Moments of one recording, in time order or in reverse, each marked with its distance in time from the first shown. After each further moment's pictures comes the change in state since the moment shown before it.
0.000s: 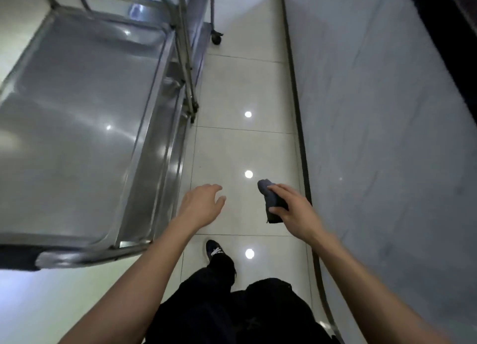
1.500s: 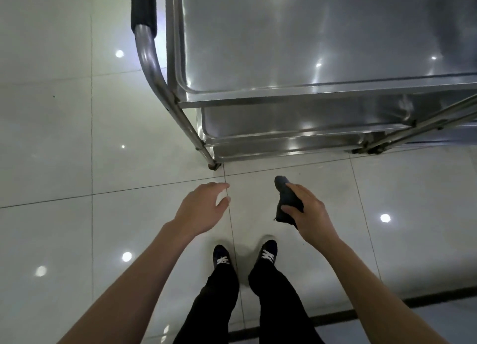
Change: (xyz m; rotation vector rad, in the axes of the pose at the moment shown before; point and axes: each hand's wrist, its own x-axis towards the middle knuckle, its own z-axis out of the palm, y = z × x) left_hand -0.001 0.021 0.150 -0.733 0.602 -1.085; right_hand 0.286 -0.017 0.095 -0.348 -0.906 -0.713
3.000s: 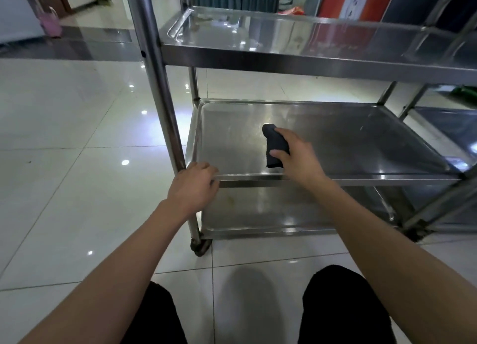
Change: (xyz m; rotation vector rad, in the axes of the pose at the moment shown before) left_hand 0.232 -0.114 0.091 0.393 0.627 0.222; right_hand 0.280 0.032 0.061 -0.192 0.471 -0.626
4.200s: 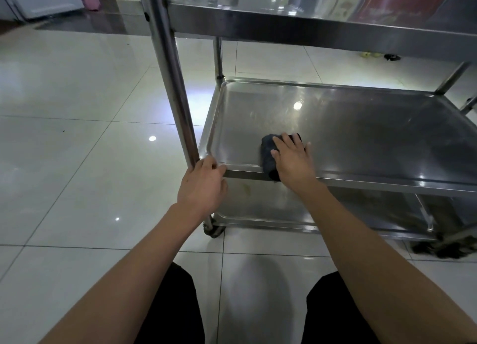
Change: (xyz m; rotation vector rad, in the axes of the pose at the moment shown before) left_hand -0.010 -0.007 0.041 0.097 0.047 -0.161; right_hand 0.026 0.033 0.092 -0.507 -0.240 -0.071
